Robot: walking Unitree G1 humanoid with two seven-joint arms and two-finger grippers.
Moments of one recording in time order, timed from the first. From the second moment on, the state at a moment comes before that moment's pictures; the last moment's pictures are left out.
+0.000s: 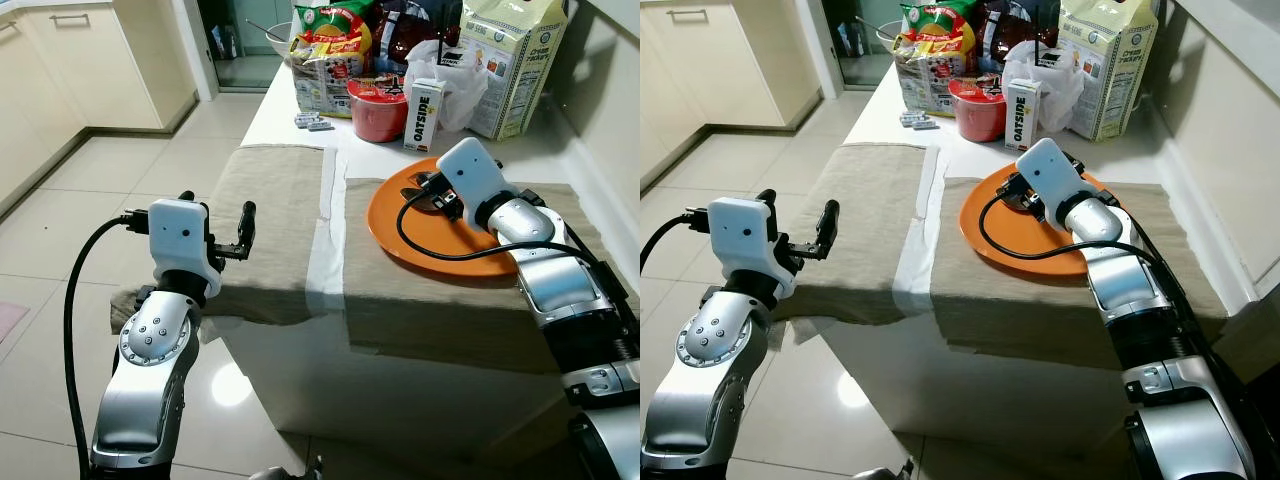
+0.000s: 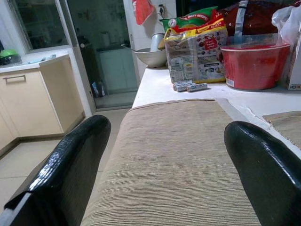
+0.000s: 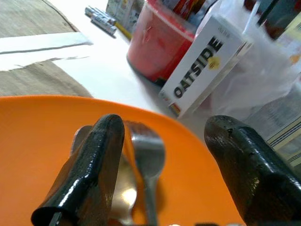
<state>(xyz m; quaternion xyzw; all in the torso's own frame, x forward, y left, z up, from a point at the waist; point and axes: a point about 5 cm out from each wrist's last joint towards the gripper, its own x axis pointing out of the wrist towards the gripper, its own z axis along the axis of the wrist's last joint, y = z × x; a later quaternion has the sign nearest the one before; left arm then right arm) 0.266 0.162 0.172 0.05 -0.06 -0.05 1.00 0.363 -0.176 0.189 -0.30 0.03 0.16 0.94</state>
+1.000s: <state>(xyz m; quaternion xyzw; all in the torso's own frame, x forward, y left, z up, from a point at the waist) 0.267 0.162 0.171 0.04 -0.06 -0.04 1.00 0.356 -0.173 0.172 -0.27 0.07 0.15 0.95</state>
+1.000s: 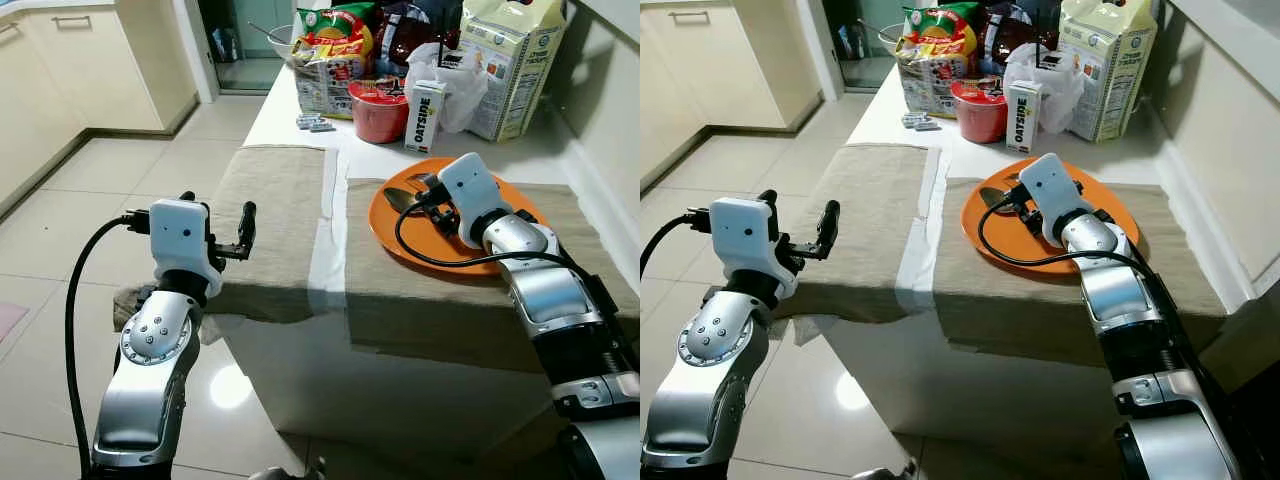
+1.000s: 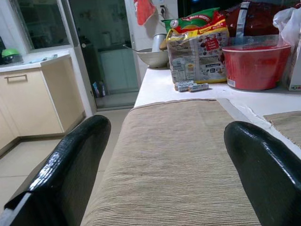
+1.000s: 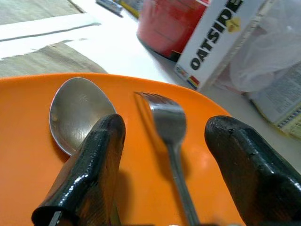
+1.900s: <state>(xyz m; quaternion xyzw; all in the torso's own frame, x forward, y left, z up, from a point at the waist) 0.269 0.162 0.177 0.05 -0.07 -0.04 1.00 0.352 -0.180 0.181 -0.18 0.08 0.23 0.95</state>
